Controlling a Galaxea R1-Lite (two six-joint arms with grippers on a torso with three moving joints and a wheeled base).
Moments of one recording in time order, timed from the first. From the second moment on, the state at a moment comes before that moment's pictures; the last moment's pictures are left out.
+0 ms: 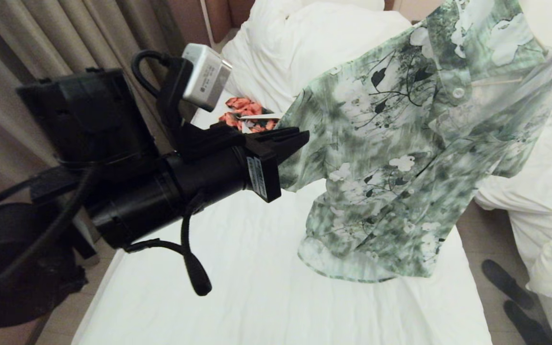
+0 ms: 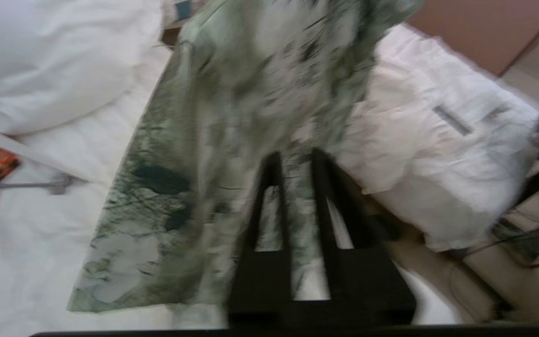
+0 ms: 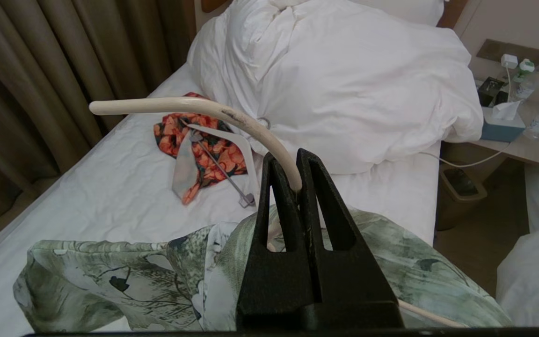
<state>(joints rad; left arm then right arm) -0.77 1.57 -0.92 -0.75 -0.13 0.09 0.45 1.54 -1.97 0.19 -0.16 -0.19</state>
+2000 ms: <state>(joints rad) -0.61 1.81 -0.94 -0.97 -0.13 0.21 0.47 1.56 -1.95 0.19 -0.16 -0.19</state>
